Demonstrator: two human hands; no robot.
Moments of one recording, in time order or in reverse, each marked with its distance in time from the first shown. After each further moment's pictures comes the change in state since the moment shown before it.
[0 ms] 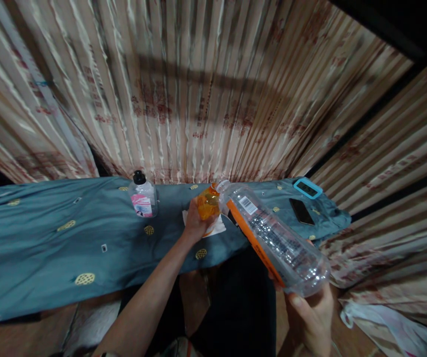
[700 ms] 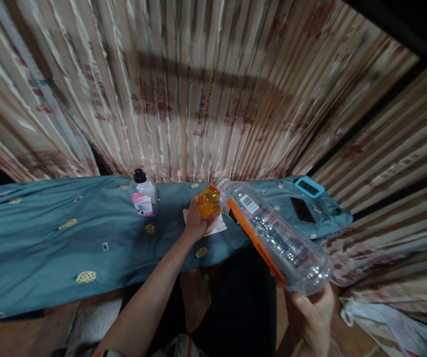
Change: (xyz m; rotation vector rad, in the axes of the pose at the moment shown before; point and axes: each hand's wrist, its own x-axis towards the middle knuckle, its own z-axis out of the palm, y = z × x) left_hand 0.000 0.006 0.000 -0.003 0.011 -0.039; right_hand 0.003 0.012 -0.007 0.096 0.053 -0.027
